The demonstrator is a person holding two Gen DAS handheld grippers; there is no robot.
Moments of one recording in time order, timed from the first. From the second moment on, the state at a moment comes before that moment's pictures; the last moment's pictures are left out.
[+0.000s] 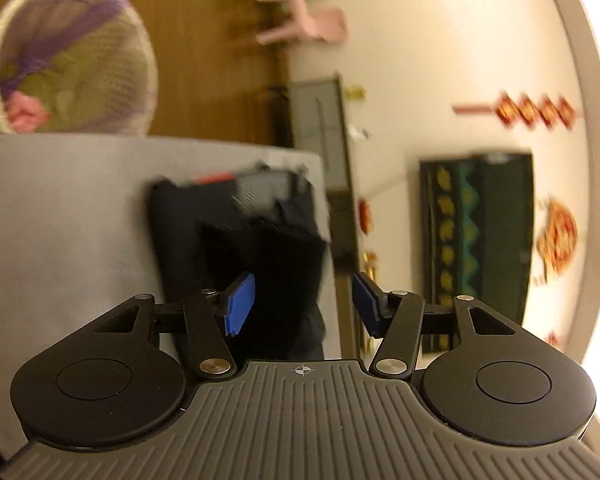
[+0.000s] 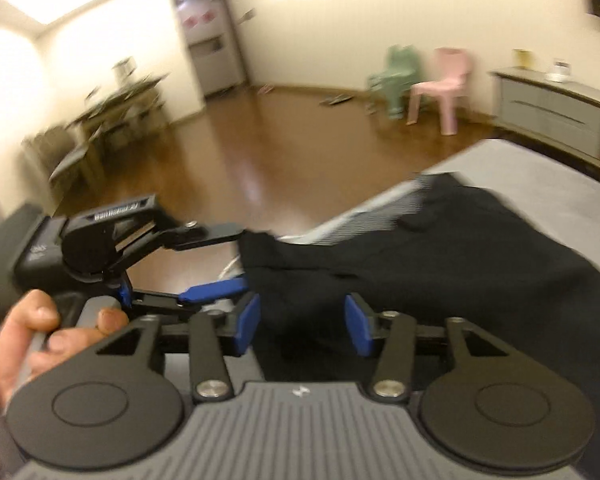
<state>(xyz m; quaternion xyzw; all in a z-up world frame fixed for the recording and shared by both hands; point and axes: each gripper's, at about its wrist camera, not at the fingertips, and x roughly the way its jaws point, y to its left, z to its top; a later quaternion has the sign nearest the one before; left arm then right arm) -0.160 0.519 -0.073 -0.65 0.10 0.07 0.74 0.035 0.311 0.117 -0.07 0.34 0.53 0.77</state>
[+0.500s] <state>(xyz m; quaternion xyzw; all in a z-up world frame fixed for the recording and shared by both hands) -0.158 0.526 -0.084 -0.59 0.15 0.18 0.77 0.032 -0.014 0.068 0.05 0.41 0.27 0.87</state>
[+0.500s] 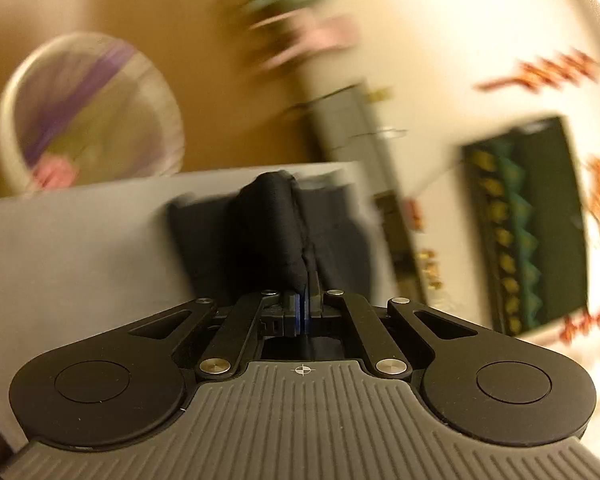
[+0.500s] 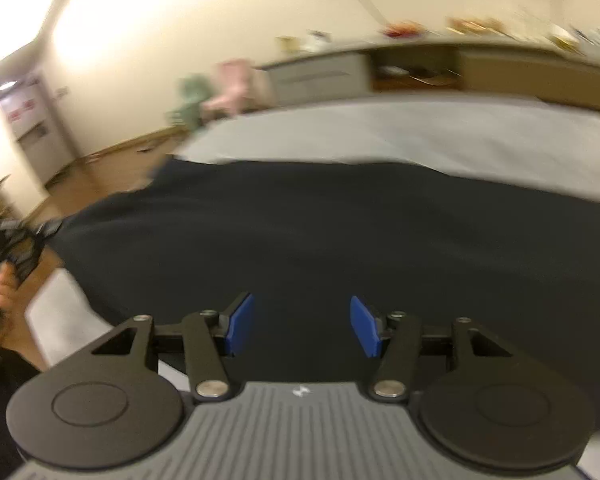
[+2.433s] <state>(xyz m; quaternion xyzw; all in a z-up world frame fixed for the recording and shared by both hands) -0.113 0.464 -0.080 -0.57 0.21 0.20 0.77 0.065 -0.246 -0.047 0.51 0.32 -0.03 0.80</state>
